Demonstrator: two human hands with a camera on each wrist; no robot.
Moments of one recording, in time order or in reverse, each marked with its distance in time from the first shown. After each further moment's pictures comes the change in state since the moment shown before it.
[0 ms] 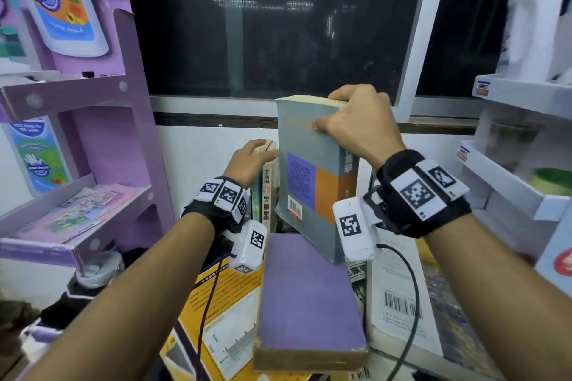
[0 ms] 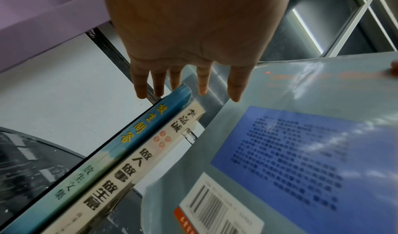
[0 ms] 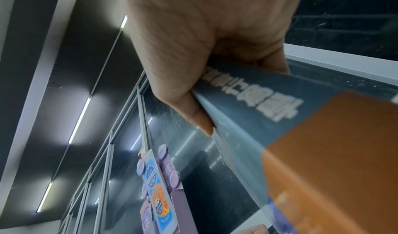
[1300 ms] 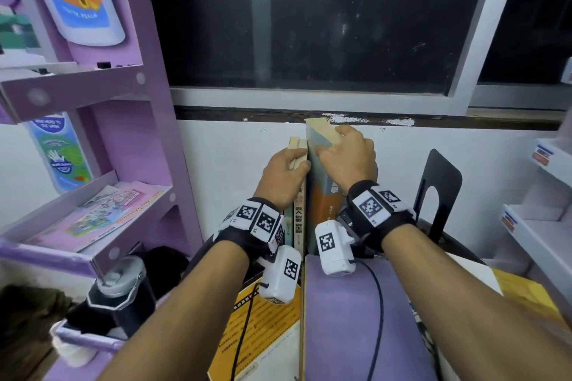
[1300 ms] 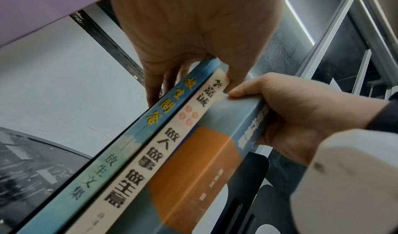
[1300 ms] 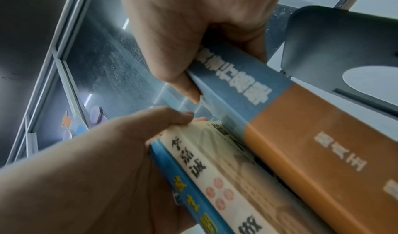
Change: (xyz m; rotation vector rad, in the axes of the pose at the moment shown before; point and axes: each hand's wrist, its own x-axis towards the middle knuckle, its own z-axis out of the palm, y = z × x) left_hand 0.032 -0.040 0.007 0.153 0.035 0.201; right_hand 0.039 0.034 0.144 0.098 -0.038 0.265
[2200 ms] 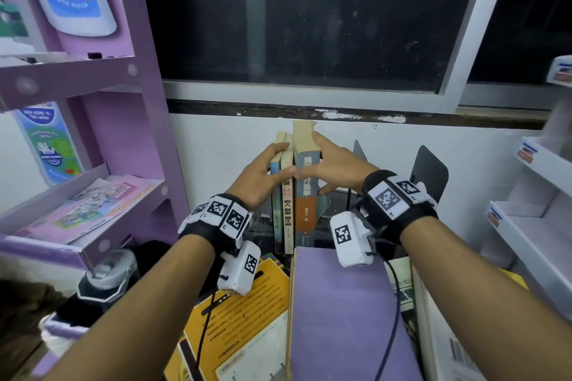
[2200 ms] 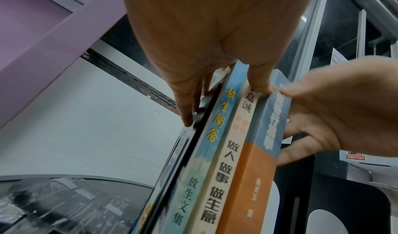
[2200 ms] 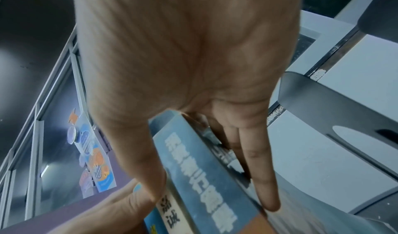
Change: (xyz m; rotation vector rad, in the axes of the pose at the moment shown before) left_hand -0.011 -0.019 -0.026 -0.098 -0.205 0.032; right_hand 0.006 0.018 -0.010 -0.022 -0.681 -0.086
